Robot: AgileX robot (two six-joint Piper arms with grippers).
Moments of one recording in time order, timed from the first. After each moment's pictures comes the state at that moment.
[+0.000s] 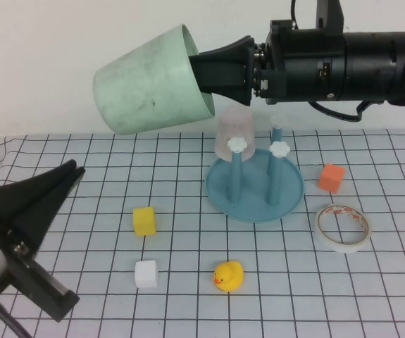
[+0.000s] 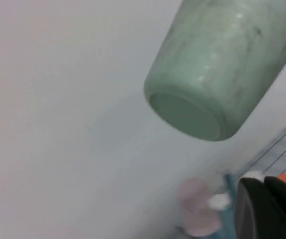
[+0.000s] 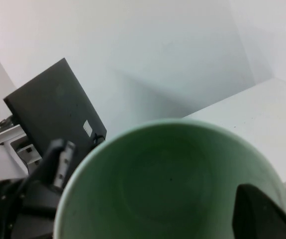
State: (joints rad) right arm 0.39 1.80 -1.48 1.69 1.14 -1.41; left arm -0.36 0.70 -0.46 0.77 -0.36 -0.32
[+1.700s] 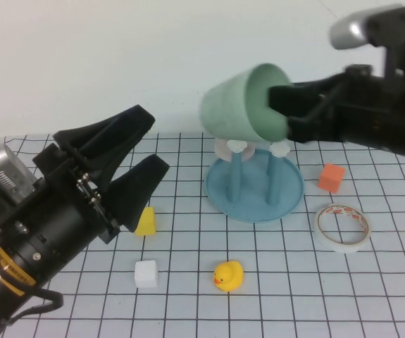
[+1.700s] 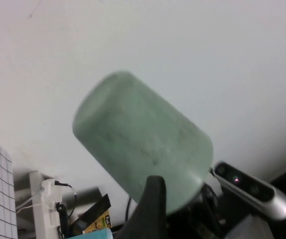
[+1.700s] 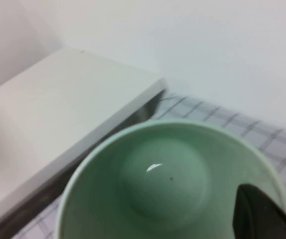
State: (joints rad) right arm 0.45 1.44 -1.03 1.73 0.31 -1.60; left arm -0.36 1.19 -0.46 0.49 -1.03 -1.89
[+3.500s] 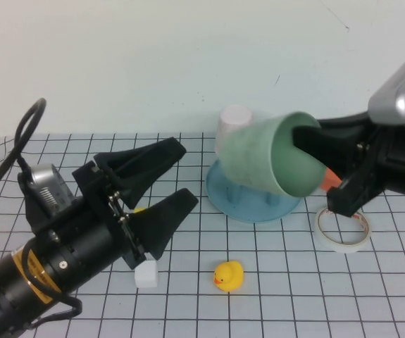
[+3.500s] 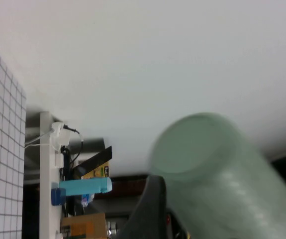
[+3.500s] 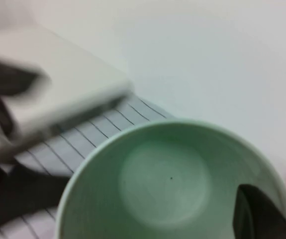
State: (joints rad) right arm 0.46 1.23 -0.83 1.71 0.37 -1.83; left arm -0.36 1.32 -0.46 0.61 -1.10 -2.04
